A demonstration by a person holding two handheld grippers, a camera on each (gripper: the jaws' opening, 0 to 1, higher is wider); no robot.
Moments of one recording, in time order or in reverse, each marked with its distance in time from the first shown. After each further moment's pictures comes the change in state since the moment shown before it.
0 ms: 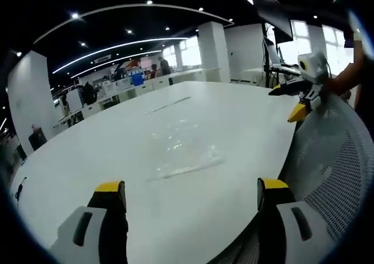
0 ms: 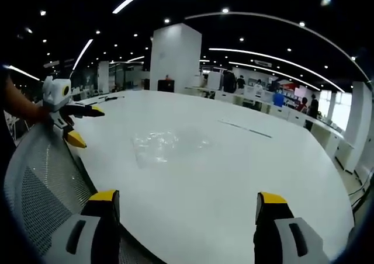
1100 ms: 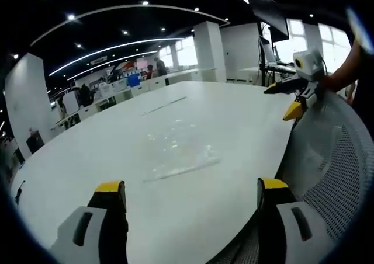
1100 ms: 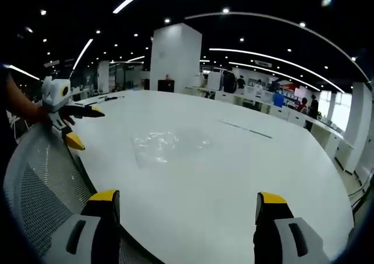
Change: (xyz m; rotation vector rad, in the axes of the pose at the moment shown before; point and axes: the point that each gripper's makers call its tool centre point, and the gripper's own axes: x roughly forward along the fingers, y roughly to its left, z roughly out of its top) left arm 0.003 -0.003 -0.005 0.020 0.000 -0.027; right arm 0.002 -0.001 0.000 -0.001 -0.003 -0.001
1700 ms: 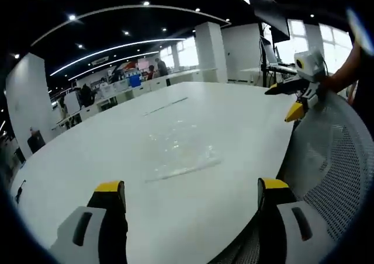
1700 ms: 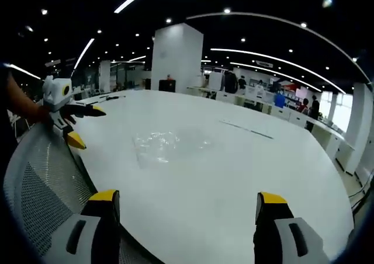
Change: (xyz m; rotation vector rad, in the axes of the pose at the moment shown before) left arm 0.000 0.002 0.001 -0.003 -0.007 0.011; right arm 0.000 0.000 -0.001 -0.007 0.002 0.008
